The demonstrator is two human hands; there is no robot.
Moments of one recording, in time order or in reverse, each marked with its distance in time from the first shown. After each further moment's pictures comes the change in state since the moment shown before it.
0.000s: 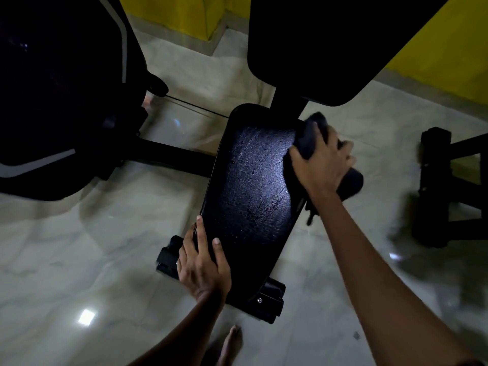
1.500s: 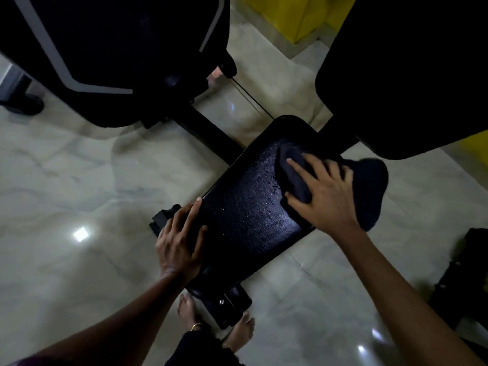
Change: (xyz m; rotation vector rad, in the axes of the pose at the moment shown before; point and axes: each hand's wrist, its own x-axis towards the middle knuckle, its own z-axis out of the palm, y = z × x) left_hand -0.001 -0.001 -0.004 0.066 0.085 0.034; right_hand 0.031 0.015 0.006 -0.109 -0.070 -1.081
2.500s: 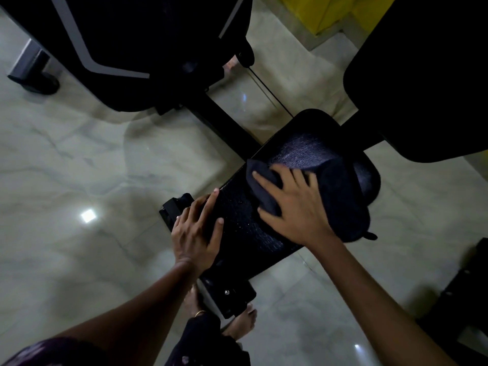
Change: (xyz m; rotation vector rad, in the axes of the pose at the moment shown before) left_hand 0.003 0.000 0.001 -0.003 -0.010 -0.027; right_hand 0.004 -0.074 0.004 0.094 -0.091 -0.235
